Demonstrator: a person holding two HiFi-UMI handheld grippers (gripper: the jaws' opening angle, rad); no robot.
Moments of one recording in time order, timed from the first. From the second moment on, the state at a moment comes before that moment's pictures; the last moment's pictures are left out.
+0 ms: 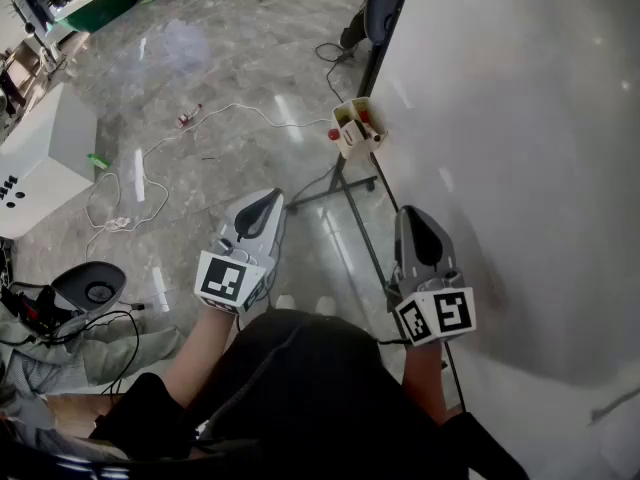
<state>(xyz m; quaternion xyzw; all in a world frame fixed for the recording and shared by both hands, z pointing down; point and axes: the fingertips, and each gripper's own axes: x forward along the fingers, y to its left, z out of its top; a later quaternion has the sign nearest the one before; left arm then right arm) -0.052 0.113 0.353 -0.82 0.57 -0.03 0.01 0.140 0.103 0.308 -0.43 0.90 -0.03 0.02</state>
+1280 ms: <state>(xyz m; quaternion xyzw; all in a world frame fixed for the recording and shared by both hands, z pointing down) -0.087 0.098 0.371 -0.84 0.54 -0.03 0.02 0.104 0.091 0.314 -0.46 0.89 -0.04 0.05</state>
